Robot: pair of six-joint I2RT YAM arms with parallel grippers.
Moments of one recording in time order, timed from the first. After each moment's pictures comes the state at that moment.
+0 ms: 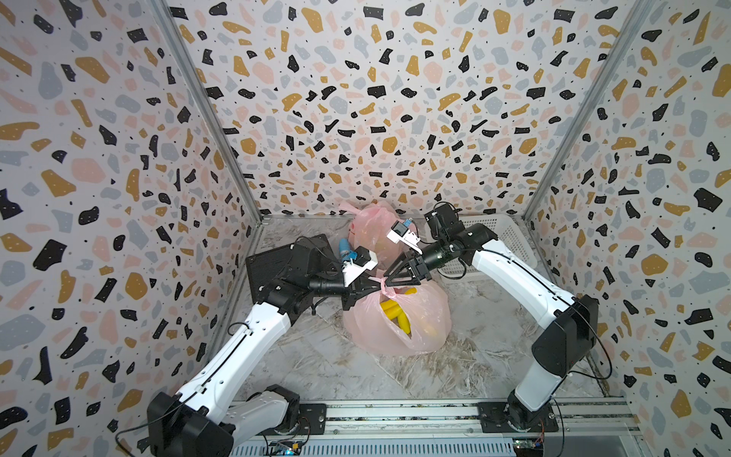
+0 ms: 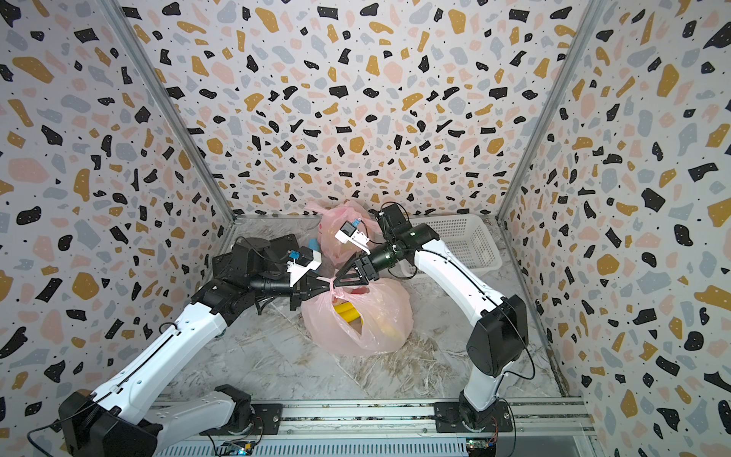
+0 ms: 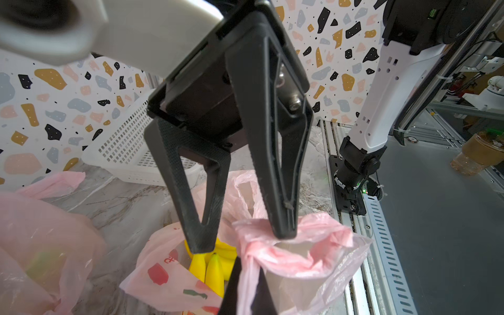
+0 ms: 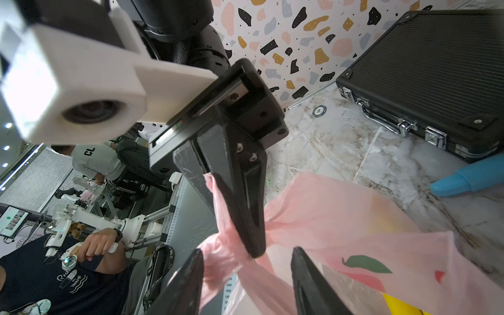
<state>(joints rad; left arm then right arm) -0.41 1.13 1.03 -0.44 0.93 0.40 0.61 1.72 1.69 -0.89 -1.20 -0.22</state>
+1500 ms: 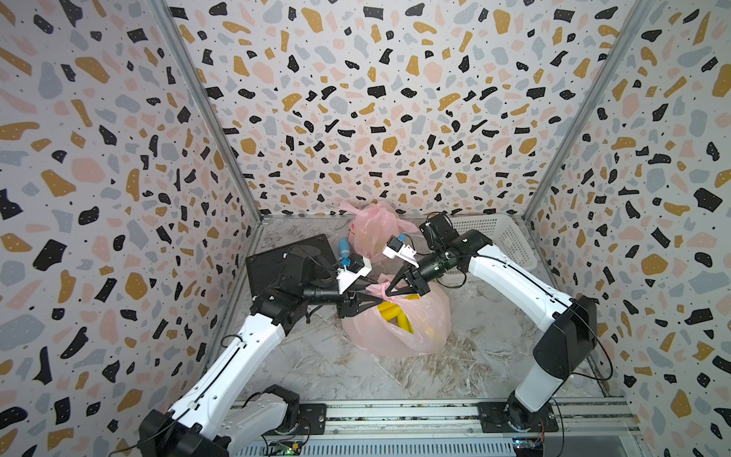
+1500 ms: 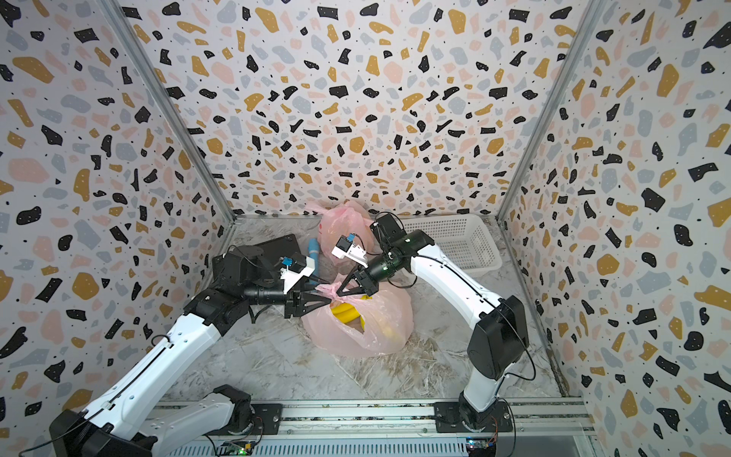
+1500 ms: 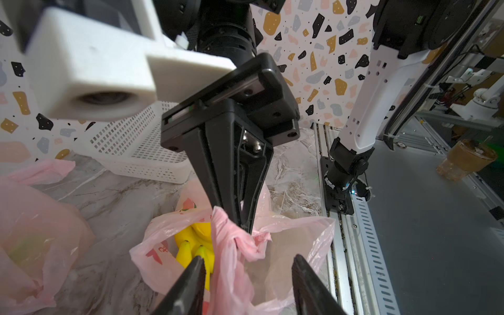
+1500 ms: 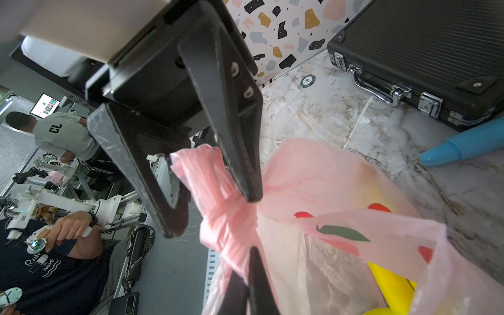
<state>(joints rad) -0.38 1.05 0.96 -0.43 0.98 0.33 0.65 1.71 1.63 -0.98 -1.08 -0.34</state>
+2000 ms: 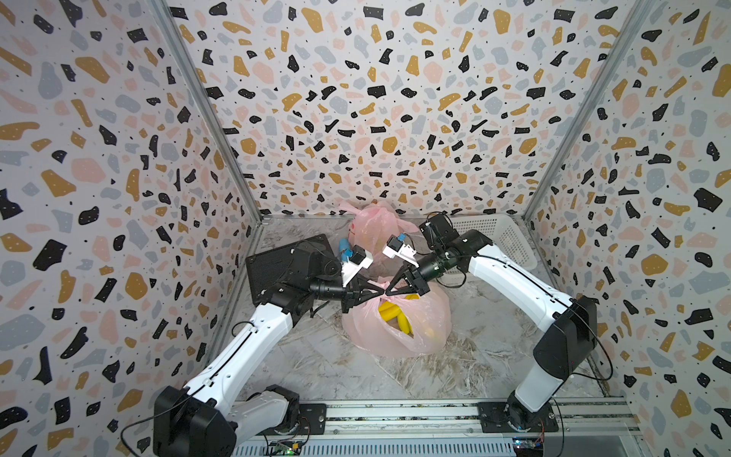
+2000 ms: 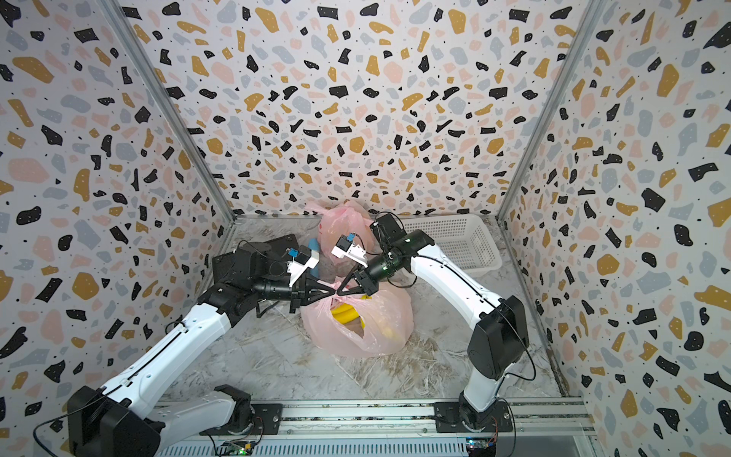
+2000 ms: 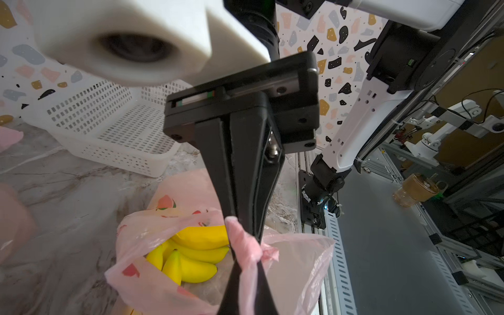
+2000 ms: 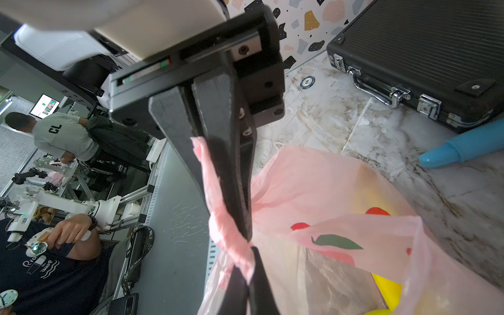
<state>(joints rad) -0.37 1.14 0.95 -0.35 1.06 0.18 0.65 1.71 1.63 -0.97 -1.08 -0.33</state>
